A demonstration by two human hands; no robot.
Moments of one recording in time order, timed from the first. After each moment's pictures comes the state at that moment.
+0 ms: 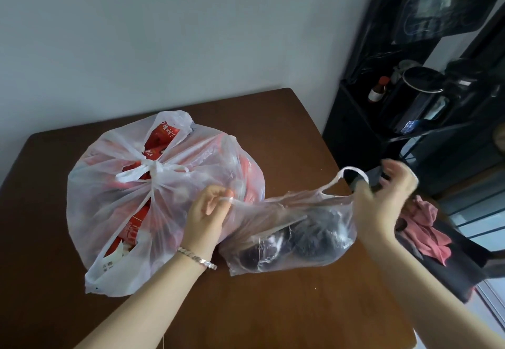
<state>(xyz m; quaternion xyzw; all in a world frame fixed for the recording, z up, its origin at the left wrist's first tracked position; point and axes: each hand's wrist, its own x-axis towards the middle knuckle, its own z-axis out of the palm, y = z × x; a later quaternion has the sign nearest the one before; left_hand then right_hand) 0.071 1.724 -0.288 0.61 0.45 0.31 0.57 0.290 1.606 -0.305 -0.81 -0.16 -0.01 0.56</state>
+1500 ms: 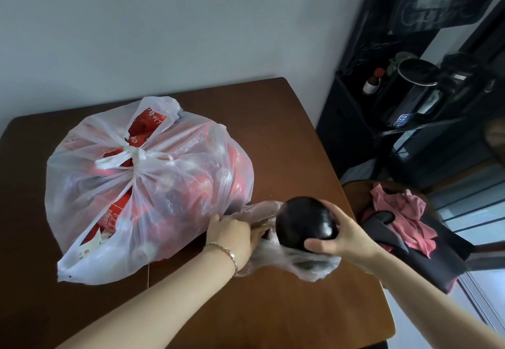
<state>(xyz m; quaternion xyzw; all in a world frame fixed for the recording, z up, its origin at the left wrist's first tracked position) 0.113 1.691 -0.341 0.91 0.34 -0.23 0.00 0.288 1.558 -0.338 -0.73 -0.33 0.47 0.38</state>
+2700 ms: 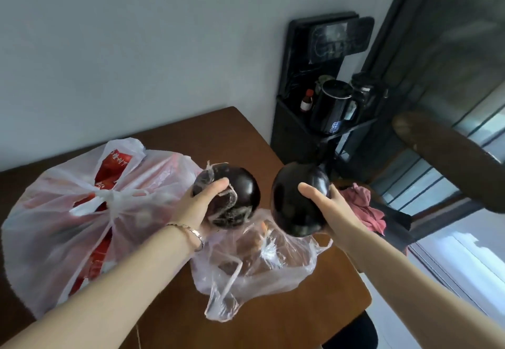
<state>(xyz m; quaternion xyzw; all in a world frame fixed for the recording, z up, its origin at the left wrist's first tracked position) 0.111 1.734 -0.263 0.46 0.43 0.16 0.76 0.263 1.559 -0.269 -0.72 -0.03 0.36 0.59</state>
